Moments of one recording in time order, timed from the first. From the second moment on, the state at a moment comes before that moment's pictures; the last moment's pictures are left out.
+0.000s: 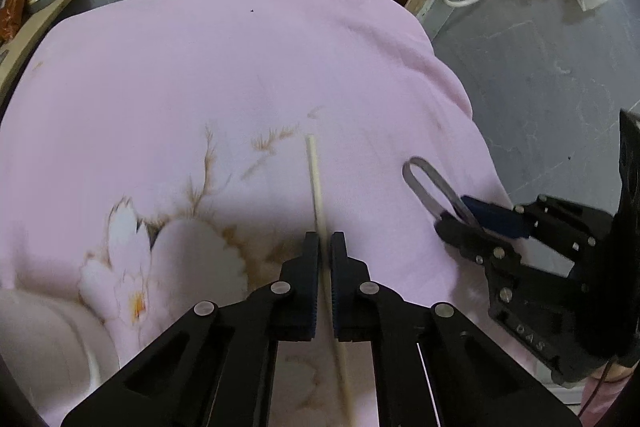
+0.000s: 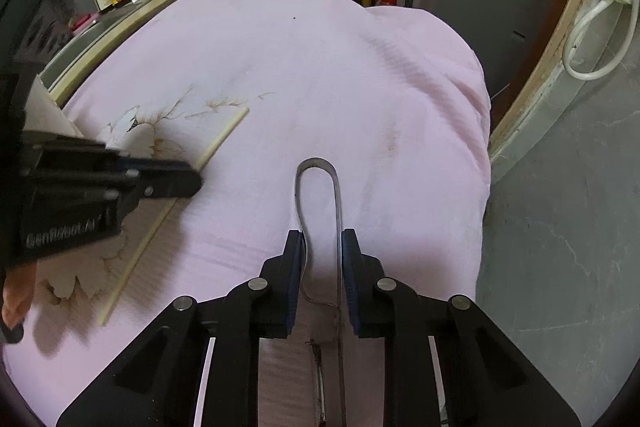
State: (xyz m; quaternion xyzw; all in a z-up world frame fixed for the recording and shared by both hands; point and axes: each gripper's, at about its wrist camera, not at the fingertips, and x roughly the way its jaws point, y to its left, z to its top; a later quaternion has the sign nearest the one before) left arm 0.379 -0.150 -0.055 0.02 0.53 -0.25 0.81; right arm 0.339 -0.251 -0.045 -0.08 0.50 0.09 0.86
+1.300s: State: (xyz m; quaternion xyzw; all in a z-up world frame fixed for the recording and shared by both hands) left arm 0.240 0.017 0.087 -0.11 0.06 -0.14 0.98; right arm 0.227 -0.167 0.072 0.09 -0.01 0.14 0.99
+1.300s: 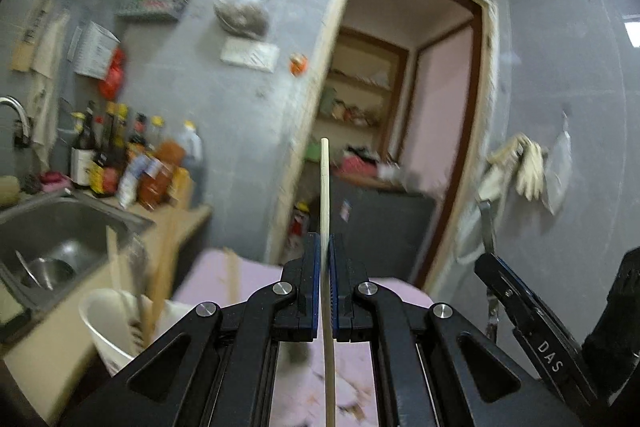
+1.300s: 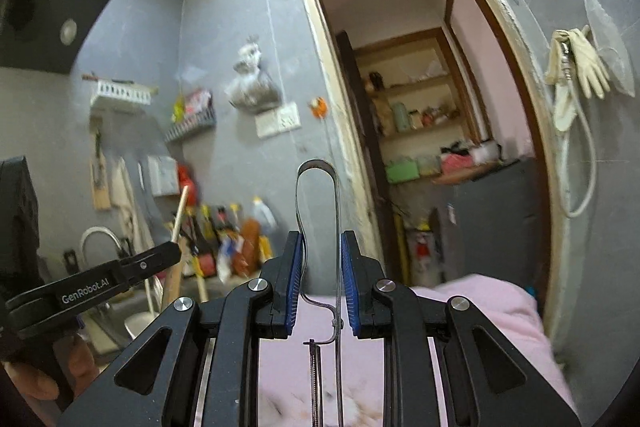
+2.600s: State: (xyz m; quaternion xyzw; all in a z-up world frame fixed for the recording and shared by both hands) left arm 0.289 0.155 0.066 -0.20 0.00 -0.02 0.98; right arm 0.298 -0.056 0.044 0.13 -0.04 0.24 0.96
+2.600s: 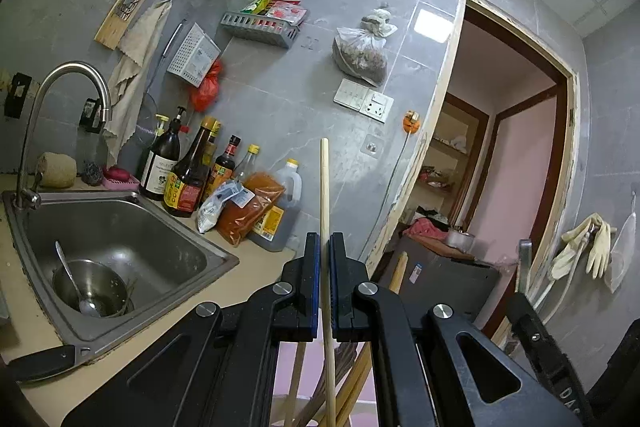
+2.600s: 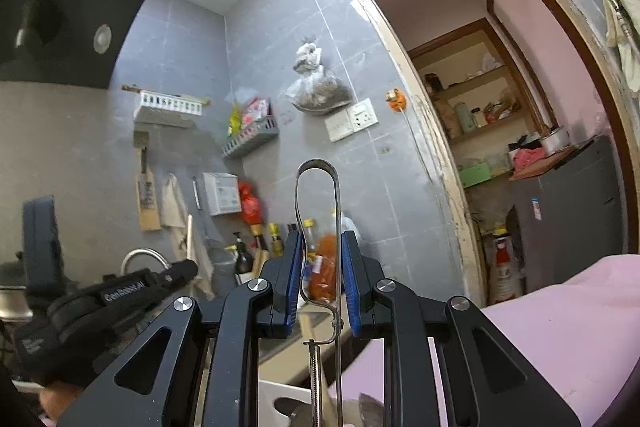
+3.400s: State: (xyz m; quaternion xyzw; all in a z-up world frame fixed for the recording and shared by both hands) left arm 0.287 0.129 0.036 -0.16 0.02 -0.02 0.99; right arm 0.297 -0.046 0.016 0.08 -0.03 0.19 0.98
